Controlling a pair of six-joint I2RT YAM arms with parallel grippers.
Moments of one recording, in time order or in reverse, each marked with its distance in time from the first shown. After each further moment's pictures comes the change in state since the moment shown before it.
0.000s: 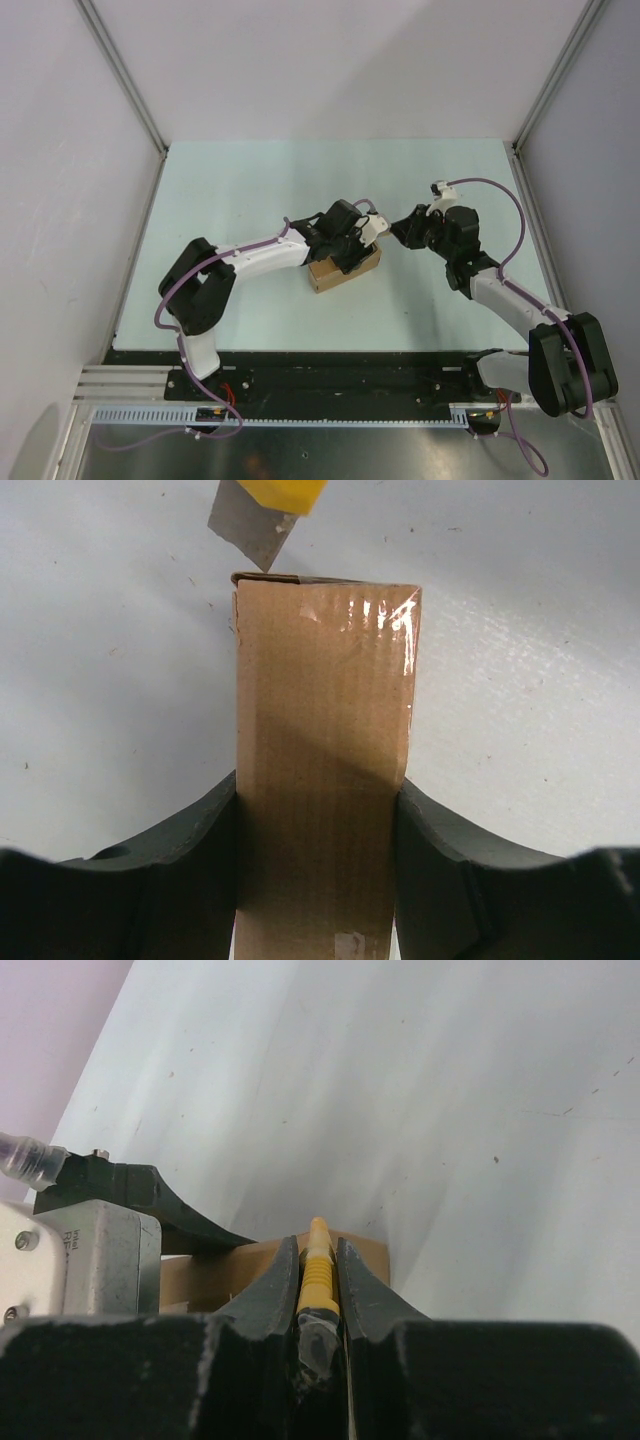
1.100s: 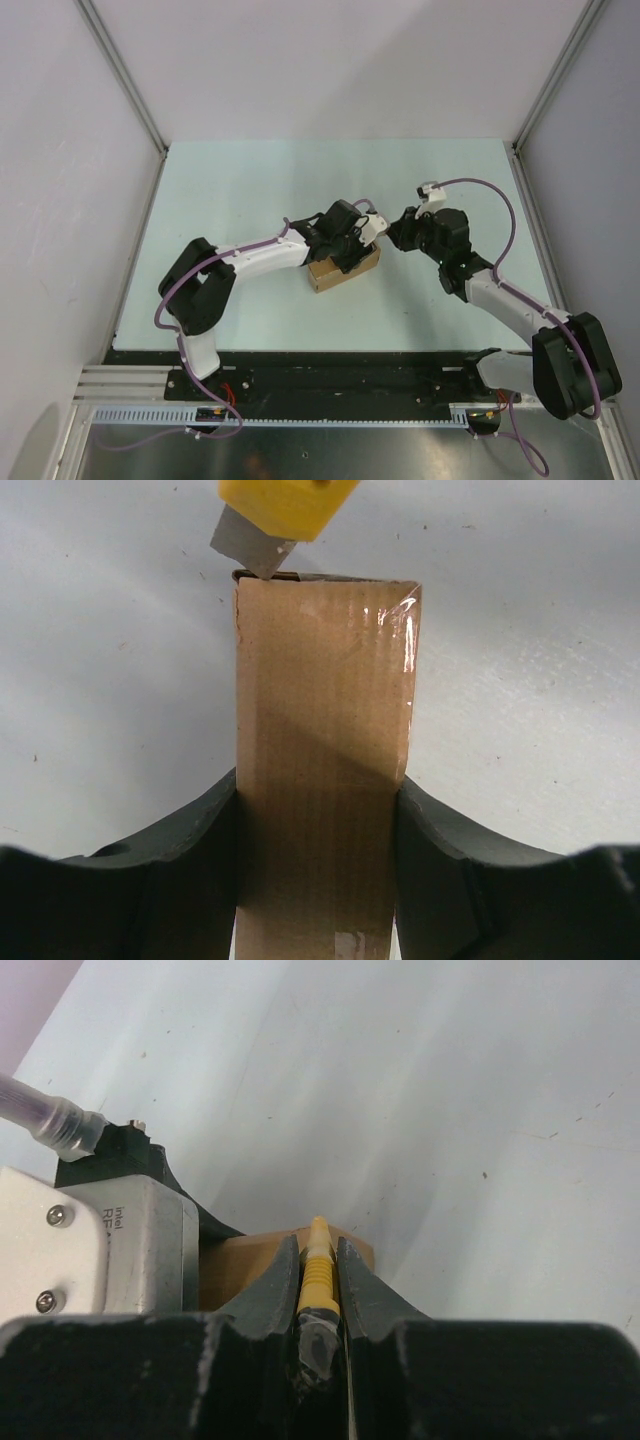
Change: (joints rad) left arm 0.001 0.000 -0.005 0.008 -0.019 -0.002; right arm 0.095 -0.007 0.011 -0.022 0.113 -0.116
